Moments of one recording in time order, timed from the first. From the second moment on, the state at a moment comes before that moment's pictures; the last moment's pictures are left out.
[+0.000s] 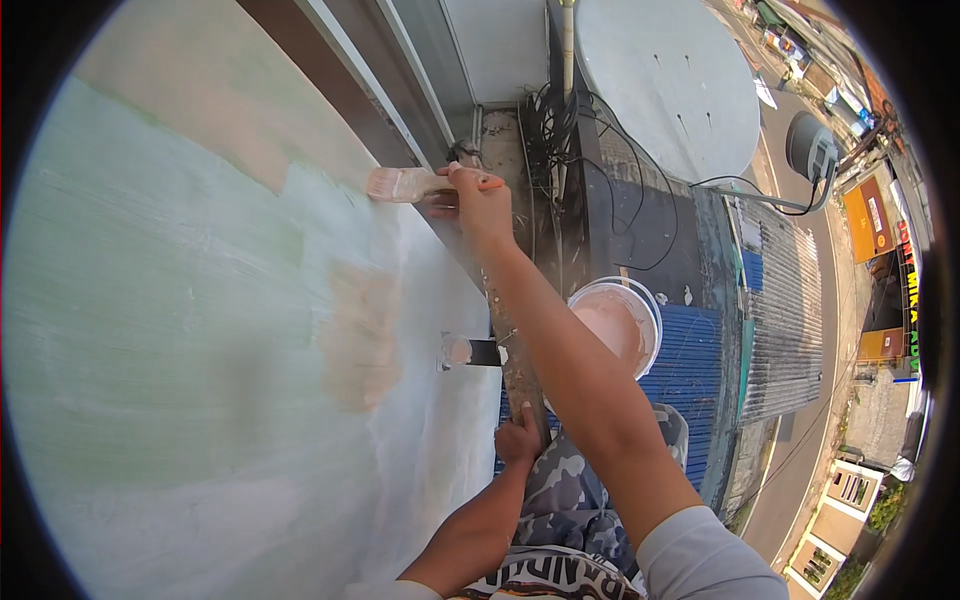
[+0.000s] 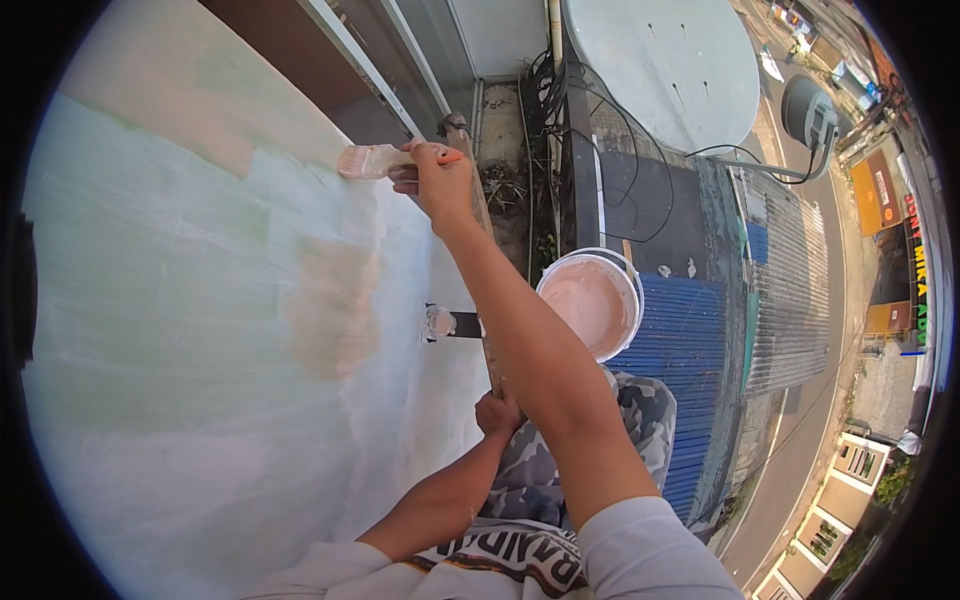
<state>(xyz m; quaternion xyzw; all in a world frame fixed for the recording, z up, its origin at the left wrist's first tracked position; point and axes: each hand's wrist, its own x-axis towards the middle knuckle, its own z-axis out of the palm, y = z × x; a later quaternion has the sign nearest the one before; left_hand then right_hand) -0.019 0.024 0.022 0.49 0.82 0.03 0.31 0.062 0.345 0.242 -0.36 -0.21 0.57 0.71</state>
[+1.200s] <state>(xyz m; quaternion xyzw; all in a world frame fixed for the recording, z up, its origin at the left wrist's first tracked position) -0.017 0.025 0.019 0.48 0.81 0.04 0.32 0.119 0.320 0.339 -0.31 -0.32 0.45 0.77</state>
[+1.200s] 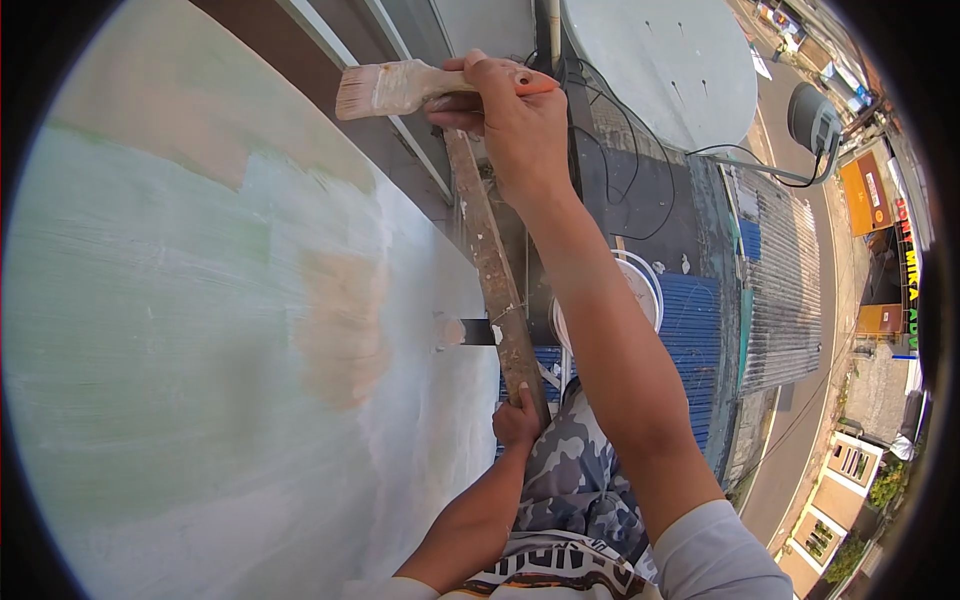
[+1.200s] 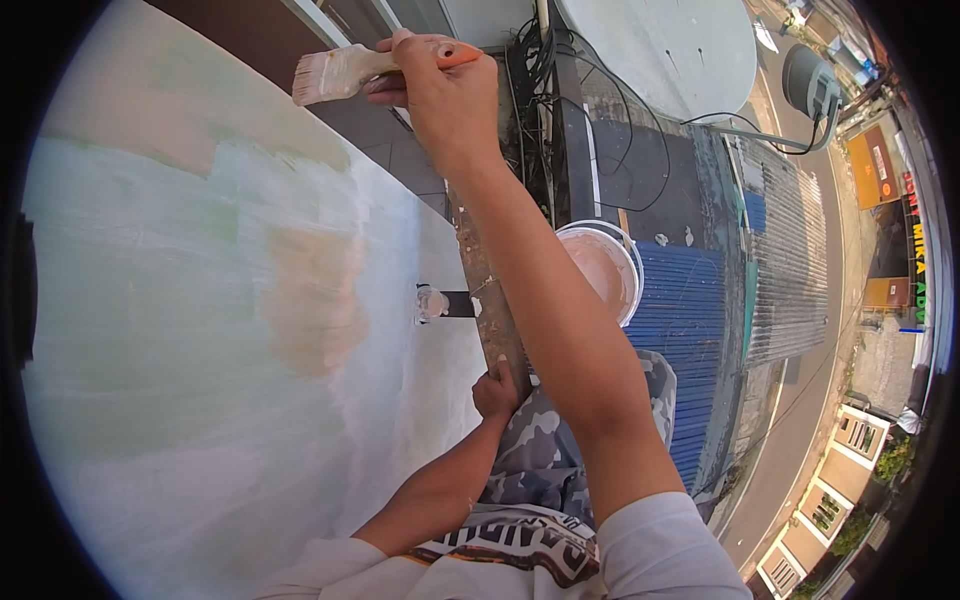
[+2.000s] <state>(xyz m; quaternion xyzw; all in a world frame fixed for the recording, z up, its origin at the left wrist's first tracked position) 0.006 0.067 0.024 0.38 0.88 0.05 0.27 0.315 0.368 0.120 -0.58 -0.54 0.29 0.53</state>
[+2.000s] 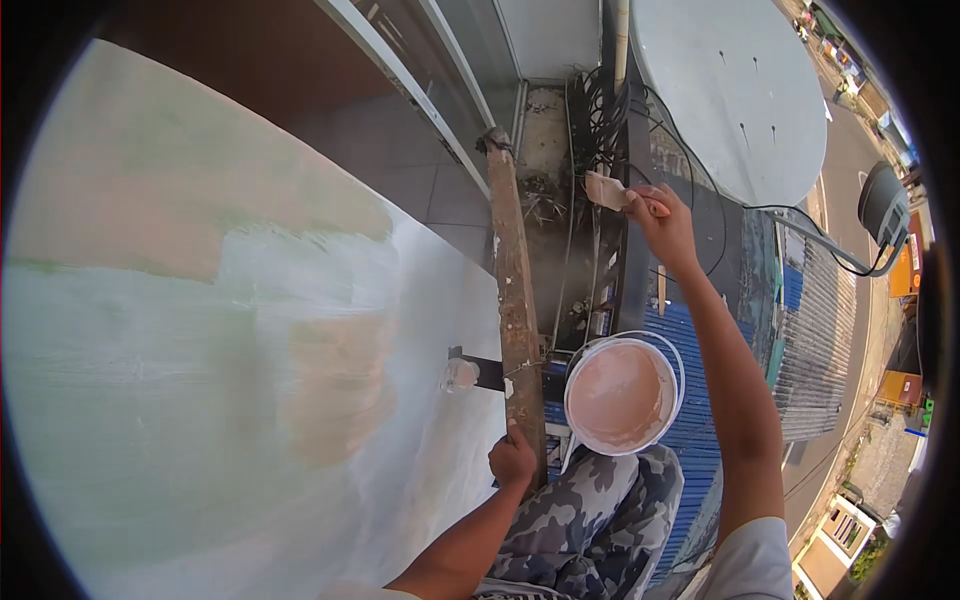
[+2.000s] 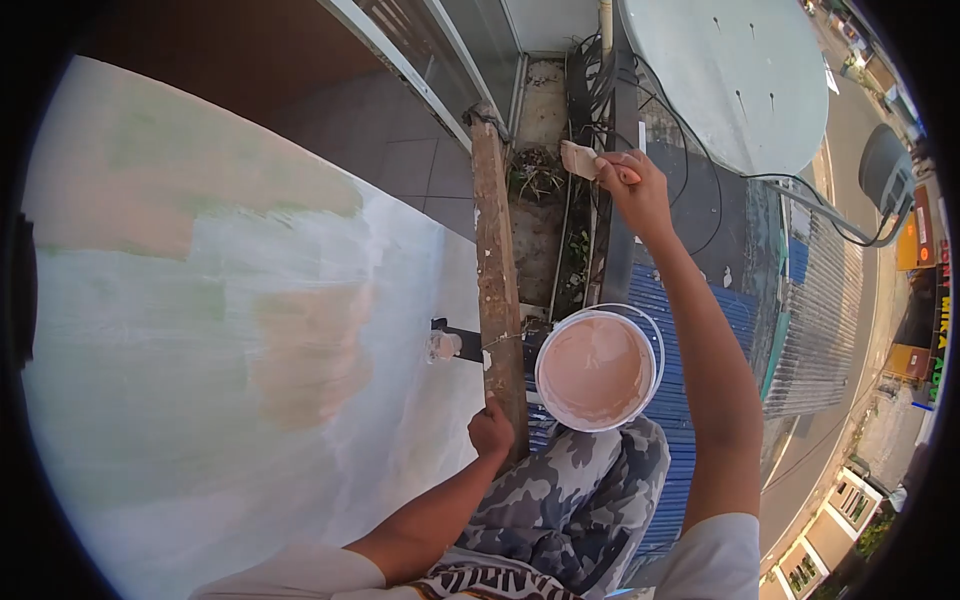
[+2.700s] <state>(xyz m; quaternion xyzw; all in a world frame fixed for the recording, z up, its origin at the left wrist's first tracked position) 0.007 0.063 0.027 0.31 0.89 -0.03 0.34 0.320 0.419 -0.027 -0.50 -0.82 0.24 0.14</state>
